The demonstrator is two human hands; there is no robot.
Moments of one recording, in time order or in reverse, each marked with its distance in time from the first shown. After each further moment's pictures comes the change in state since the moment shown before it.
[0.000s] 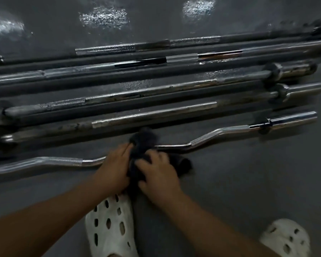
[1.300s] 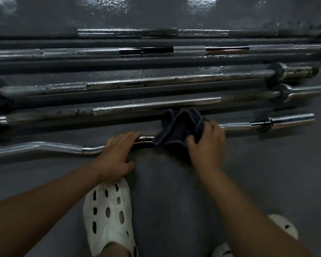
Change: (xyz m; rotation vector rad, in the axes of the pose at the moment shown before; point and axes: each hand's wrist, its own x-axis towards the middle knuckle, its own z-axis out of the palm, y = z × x) left_hand 0.004 -0.011 0.001 -0.160 -0.076 -0.026; right_hand 0.020 0.083 -0.050 -0.087 0.353 0.475
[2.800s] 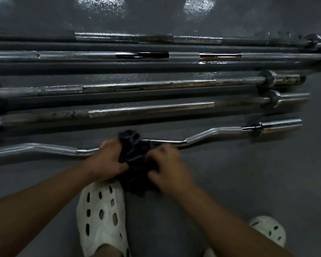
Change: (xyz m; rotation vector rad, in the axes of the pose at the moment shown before) left_hand 0.000 0.004 -0.012 -0.123 0.019 -0.031; right_hand -0.048 -0.035 -0.005 0.151 -0.506 -0.456
